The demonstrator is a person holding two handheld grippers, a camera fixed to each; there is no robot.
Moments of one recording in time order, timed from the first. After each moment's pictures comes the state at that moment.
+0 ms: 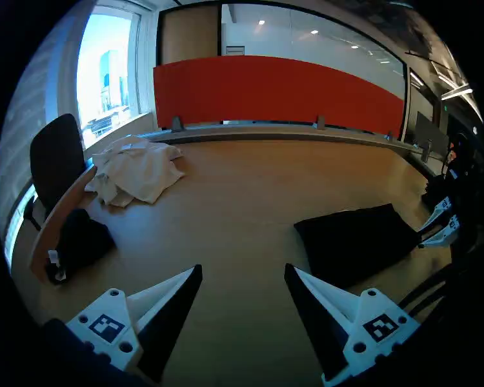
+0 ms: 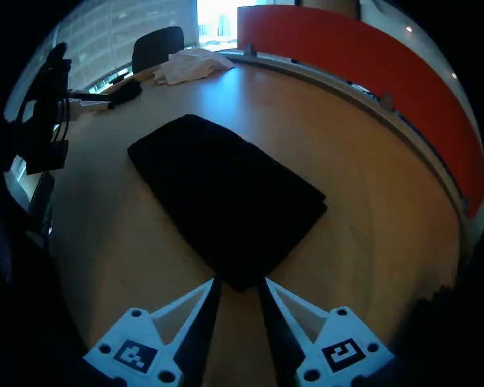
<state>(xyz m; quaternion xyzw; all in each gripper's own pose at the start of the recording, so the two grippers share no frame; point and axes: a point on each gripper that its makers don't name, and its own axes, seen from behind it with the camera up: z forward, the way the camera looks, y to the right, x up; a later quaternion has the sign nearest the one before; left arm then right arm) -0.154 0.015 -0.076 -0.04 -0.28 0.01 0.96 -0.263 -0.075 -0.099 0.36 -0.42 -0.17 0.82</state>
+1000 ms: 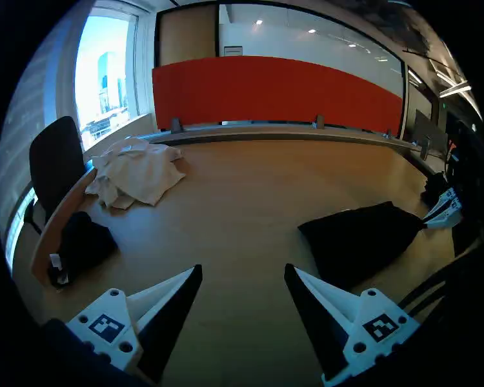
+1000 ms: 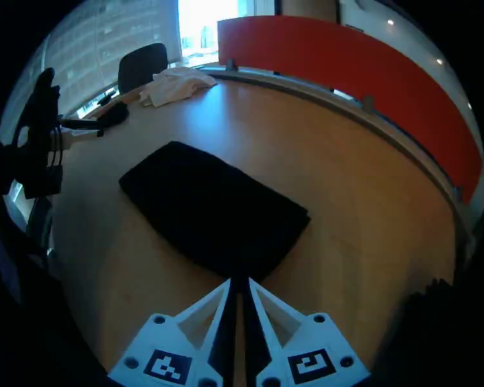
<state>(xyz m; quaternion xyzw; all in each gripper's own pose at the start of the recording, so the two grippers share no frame) -0.152 0.009 -0.076 -0.05 -0.28 0.02 0.96 -0.233 -0.075 -0.085 0.34 -0.39 -0.14 0.84</state>
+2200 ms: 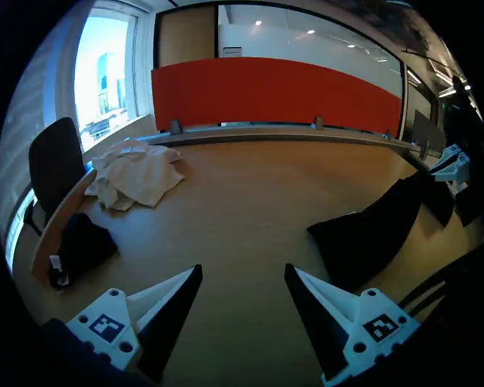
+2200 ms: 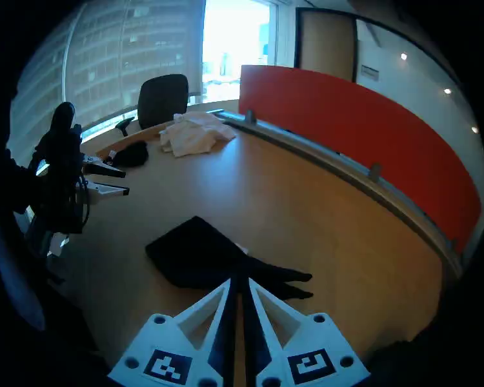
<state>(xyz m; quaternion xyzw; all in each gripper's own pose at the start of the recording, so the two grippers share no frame) -0.148 0.012 -0.074 -0.05 -0.28 0.02 0.96 -0.124 -0.134 -0.050 0.38 -0.30 -0.15 0.86</state>
